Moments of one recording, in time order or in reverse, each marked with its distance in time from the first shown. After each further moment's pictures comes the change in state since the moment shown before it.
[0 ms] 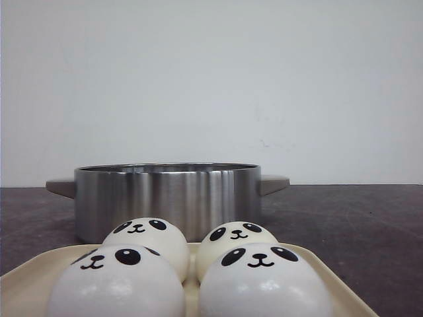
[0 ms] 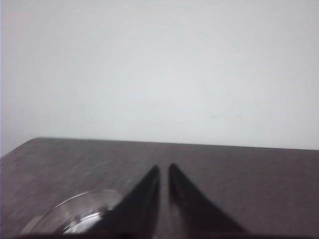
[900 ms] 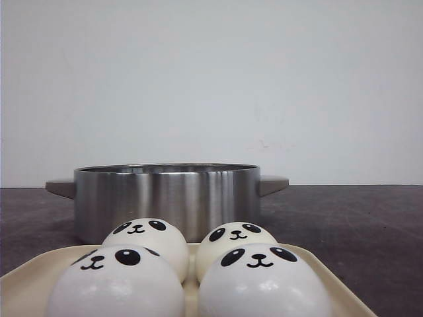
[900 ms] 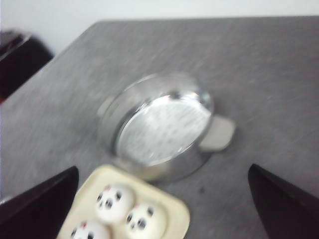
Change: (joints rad) left arm -0.470 0.137 0.000 -0.219 -0.193 -0.089; right arm 0.429 0.201 0.002 -0.282 0.090 0.041
